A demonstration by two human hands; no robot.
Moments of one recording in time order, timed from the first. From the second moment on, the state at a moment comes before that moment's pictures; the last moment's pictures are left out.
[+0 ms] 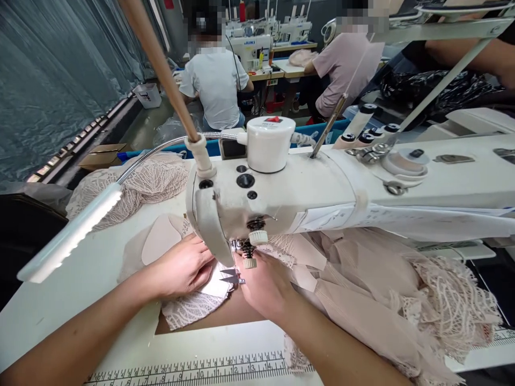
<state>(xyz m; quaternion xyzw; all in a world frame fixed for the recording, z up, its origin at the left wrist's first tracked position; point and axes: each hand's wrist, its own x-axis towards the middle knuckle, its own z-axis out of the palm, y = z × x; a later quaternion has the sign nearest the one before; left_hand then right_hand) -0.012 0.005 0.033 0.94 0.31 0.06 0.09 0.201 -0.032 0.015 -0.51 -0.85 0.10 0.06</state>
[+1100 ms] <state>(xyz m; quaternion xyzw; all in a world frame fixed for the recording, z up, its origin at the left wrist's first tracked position) -0.012 0.001 0.016 0.95 0.26 0.15 0.09 0.203 -0.039 -0.014 -0.48 -0.87 0.06 0.11</state>
